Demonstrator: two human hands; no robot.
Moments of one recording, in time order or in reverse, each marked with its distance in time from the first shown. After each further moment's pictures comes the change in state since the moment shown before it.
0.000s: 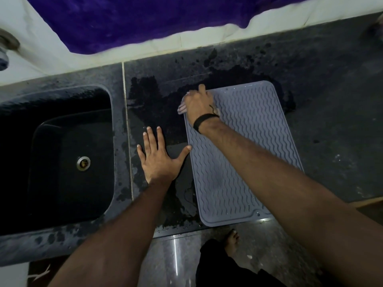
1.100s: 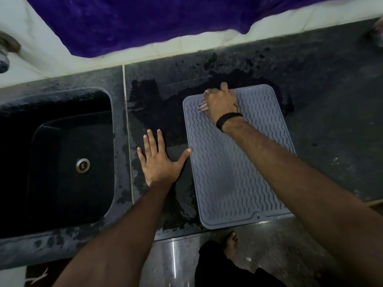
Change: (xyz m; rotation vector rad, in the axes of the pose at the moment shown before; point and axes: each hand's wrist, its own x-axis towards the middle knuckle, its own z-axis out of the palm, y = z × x) left_hand -0.001 0.000 -0.001 -0.014 0.003 0.005; right_hand -0.007 0.052 -0.017 -0.165 -0.048 0.059
